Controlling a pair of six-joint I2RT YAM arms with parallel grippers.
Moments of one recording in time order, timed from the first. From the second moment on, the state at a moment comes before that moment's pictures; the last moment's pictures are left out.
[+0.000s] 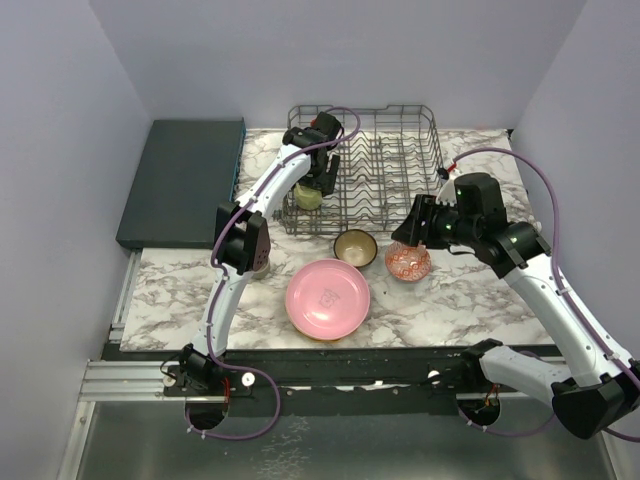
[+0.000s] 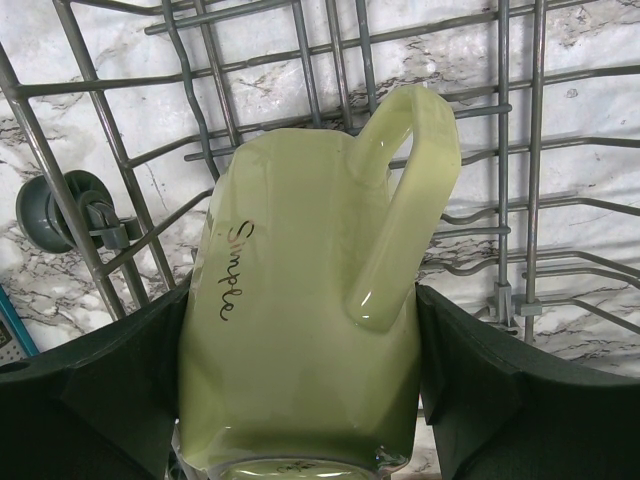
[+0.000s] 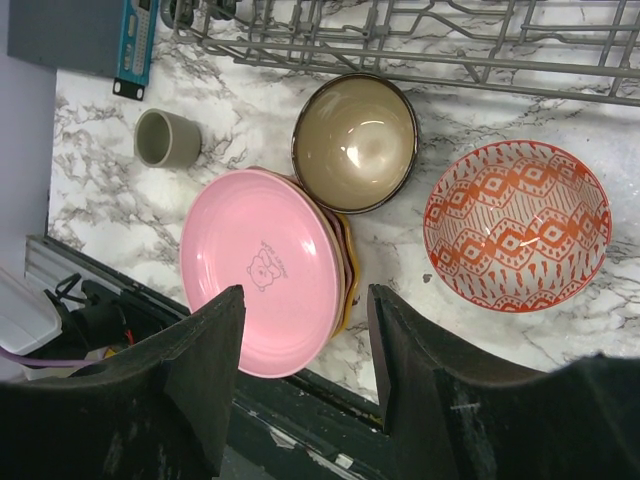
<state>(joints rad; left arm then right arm) -0.50 2.44 2.44 -1.14 -0.21 -0.25 0.42 1.05 1.13 -0.74 -0.22 0.48</state>
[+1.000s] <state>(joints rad) -0.50 2.45 2.45 -1.14 -0.21 -0.24 0.42 1.06 1.11 -0.73 -0.23 0.50</state>
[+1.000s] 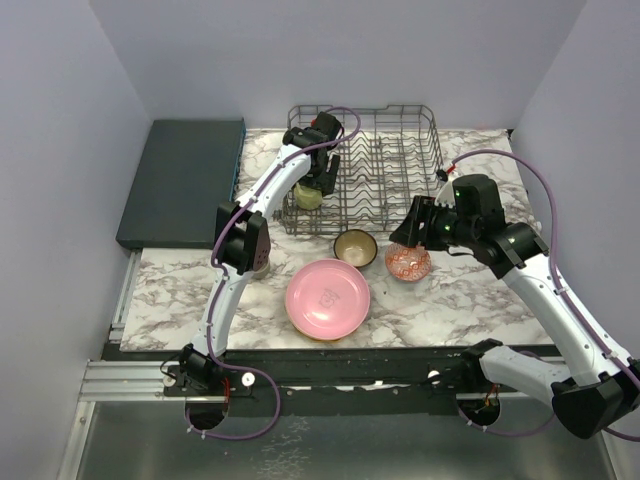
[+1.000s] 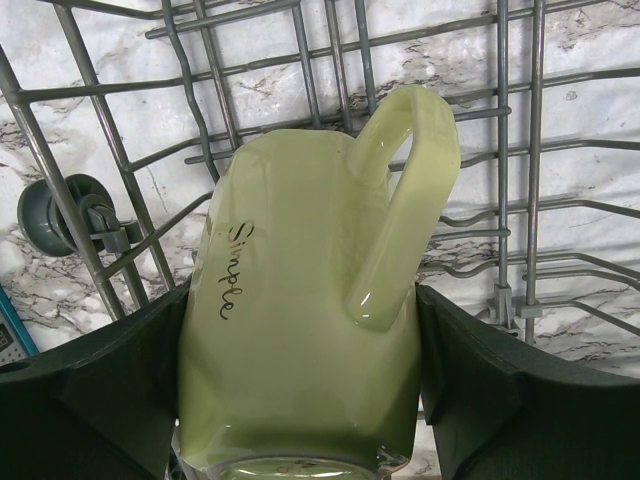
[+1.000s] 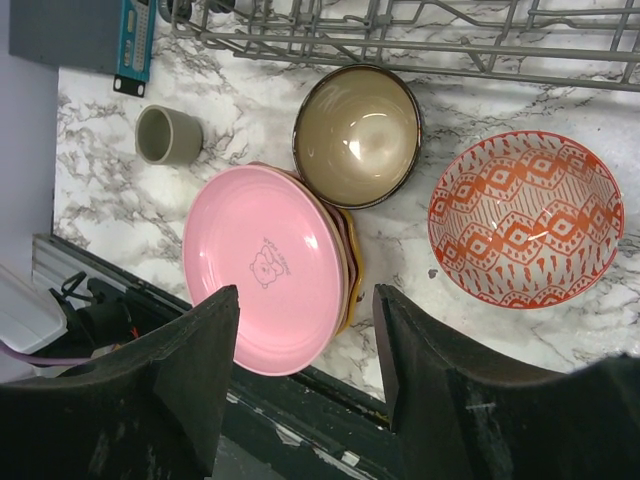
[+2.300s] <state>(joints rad) -0.50 2.35 2.44 -1.12 -0.23 -0.24 0.42 1.05 1.10 -0.73 -0.23 0.52</state>
